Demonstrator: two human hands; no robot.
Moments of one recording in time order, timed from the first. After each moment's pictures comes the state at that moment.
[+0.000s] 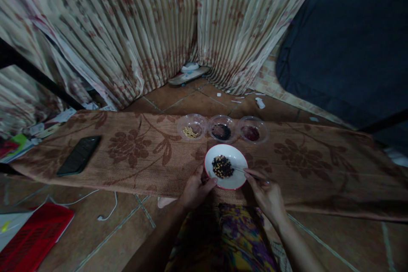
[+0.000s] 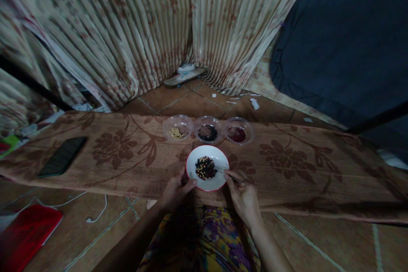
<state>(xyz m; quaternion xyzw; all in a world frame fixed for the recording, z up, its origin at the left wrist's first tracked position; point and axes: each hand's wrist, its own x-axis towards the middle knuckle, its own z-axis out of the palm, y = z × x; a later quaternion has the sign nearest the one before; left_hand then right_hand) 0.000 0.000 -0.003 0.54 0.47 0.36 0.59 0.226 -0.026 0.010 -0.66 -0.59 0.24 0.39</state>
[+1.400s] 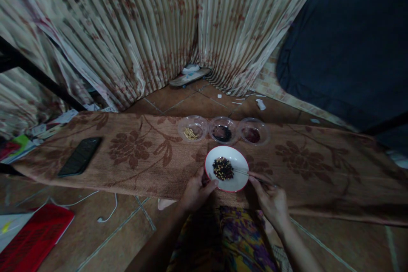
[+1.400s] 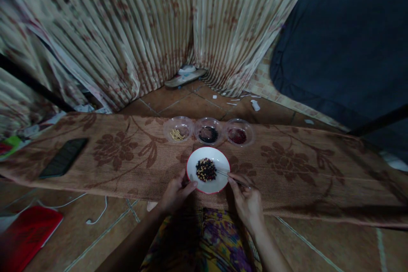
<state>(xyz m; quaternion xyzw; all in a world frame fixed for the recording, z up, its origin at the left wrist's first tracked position) 0.000 -0.001 -0.008 0.55 0.46 0.37 0.59 0.234 -0.030 -0.005 -0.66 -0.57 0.24 0.43</state>
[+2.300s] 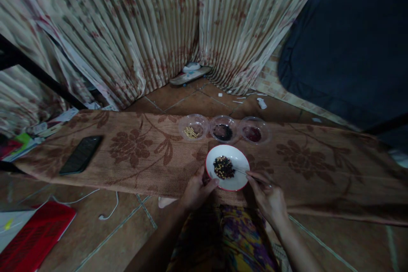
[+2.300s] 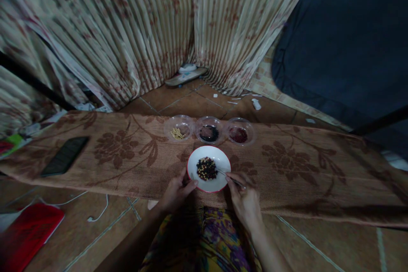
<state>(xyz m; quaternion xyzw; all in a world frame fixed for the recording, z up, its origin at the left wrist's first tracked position) -0.001 -0.002 -0.011 0.55 0.47 0.37 0.59 0.225 -0.030 0.004 -0.66 -0.60 0.21 0.39</state>
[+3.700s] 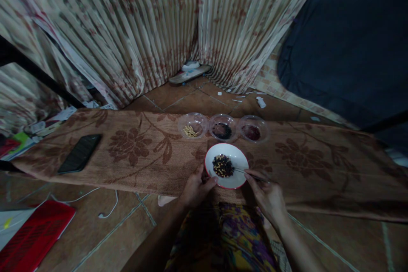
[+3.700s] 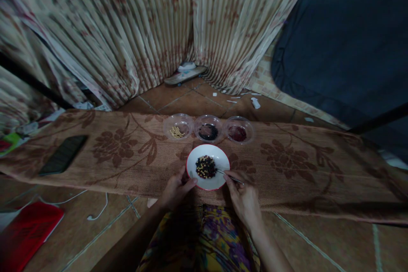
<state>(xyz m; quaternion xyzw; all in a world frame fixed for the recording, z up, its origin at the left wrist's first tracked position) 0.000 0.000 -0.003 0.54 0.47 0.36 0.60 0.226 -0.030 0.009 -0.67 -0.60 0.23 0.37</state>
